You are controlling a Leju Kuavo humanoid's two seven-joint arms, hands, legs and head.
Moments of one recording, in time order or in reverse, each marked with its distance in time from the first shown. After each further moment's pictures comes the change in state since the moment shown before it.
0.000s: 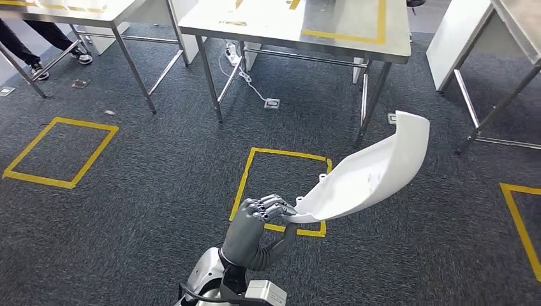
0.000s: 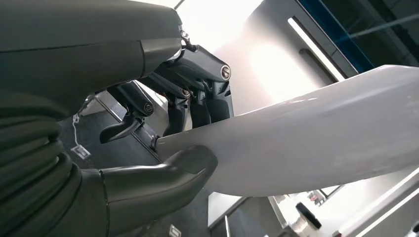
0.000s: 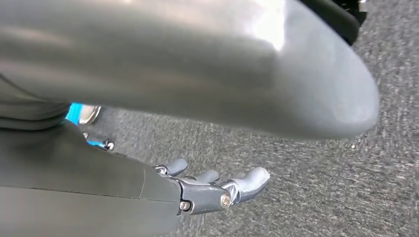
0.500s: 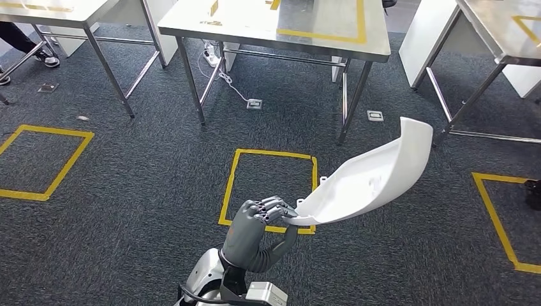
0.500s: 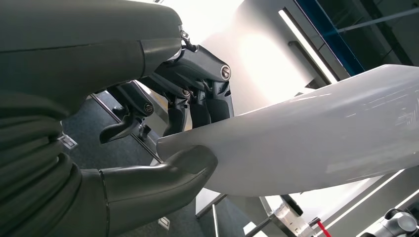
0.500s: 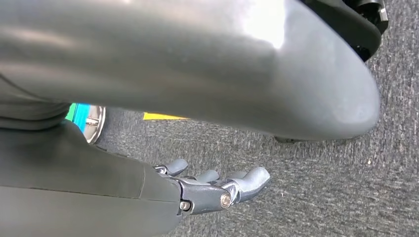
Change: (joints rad) left arm 0.003 0.000 0.000 -0.008 -0.015 -0.020 0.009; right arm 0.006 0.004 0.000 0.000 0.012 0.001 0.007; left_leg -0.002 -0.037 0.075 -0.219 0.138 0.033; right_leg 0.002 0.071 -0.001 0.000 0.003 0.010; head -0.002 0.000
